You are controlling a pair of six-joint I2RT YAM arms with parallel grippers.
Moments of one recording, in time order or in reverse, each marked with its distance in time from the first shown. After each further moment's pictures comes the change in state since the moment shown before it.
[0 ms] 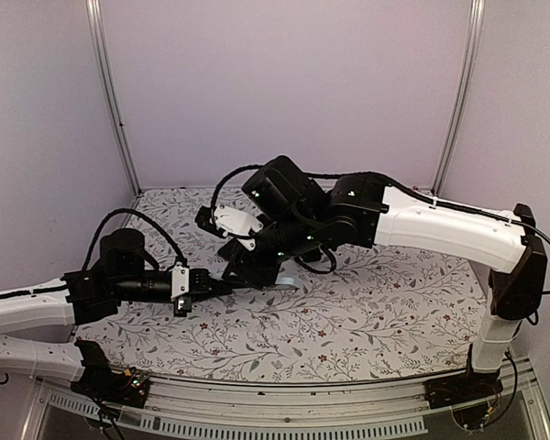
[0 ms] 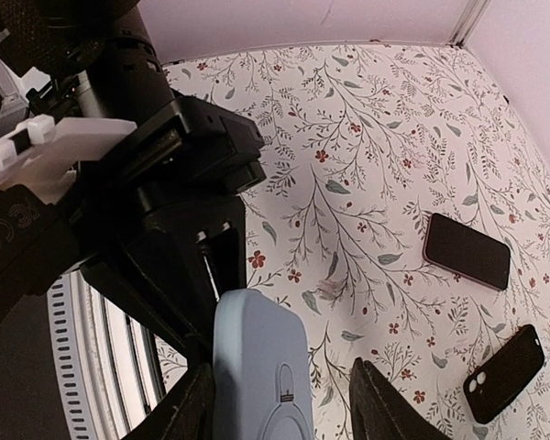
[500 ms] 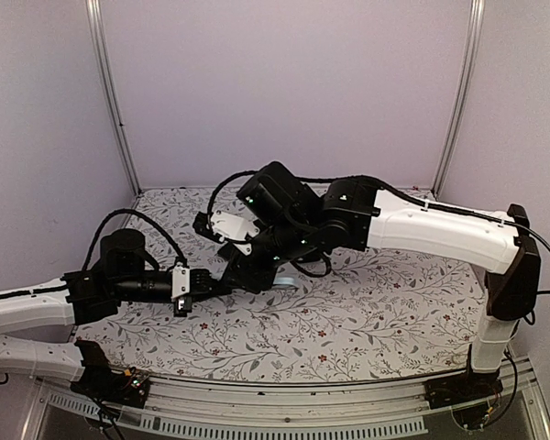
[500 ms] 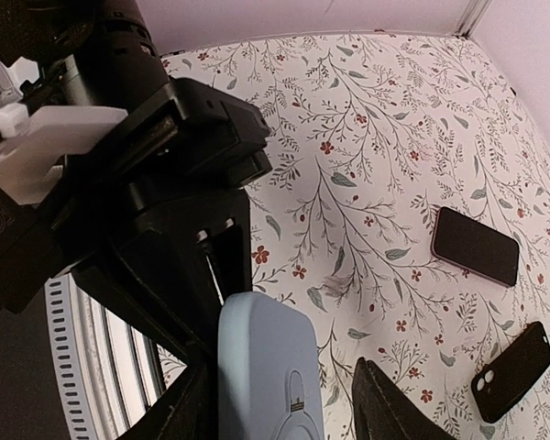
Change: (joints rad) left arm -0.003 0.000 0.000 -0.004 -0.013 0.005; right arm 0.005 0.026 0.010 -0.014 -0.002 0.006
